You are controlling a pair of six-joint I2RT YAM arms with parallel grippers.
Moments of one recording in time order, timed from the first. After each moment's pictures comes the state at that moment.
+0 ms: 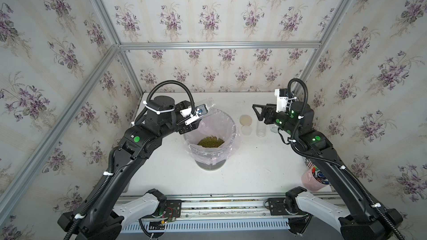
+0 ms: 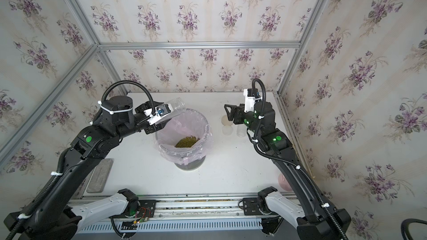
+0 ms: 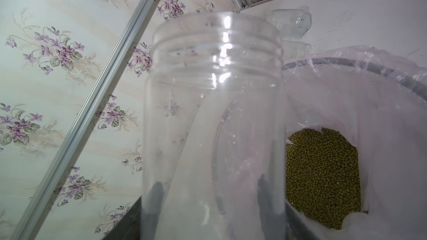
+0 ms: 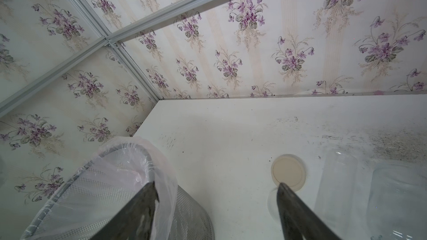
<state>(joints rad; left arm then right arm) -0.50 1.08 1.43 -0.78 0.08 0.77 0.39 1.02 1.07 -0.31 -0.14 0.36</state>
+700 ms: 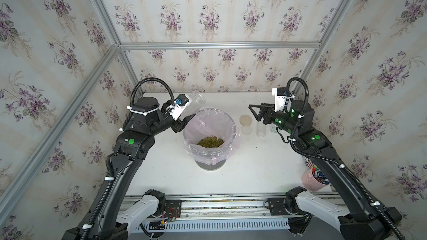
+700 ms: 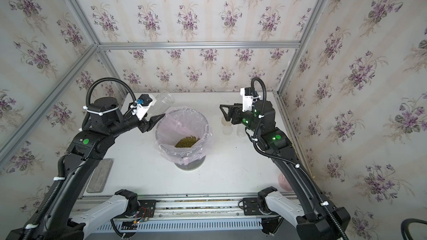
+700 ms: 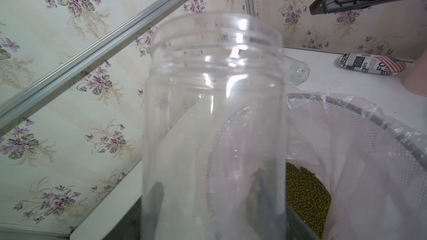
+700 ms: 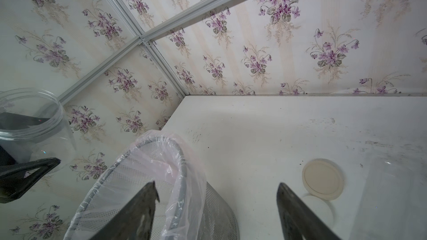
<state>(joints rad) -0.26 1.02 1.31 -0.63 0.40 0.48 0.39 1.03 1.09 -0.27 -0.30 0.41</state>
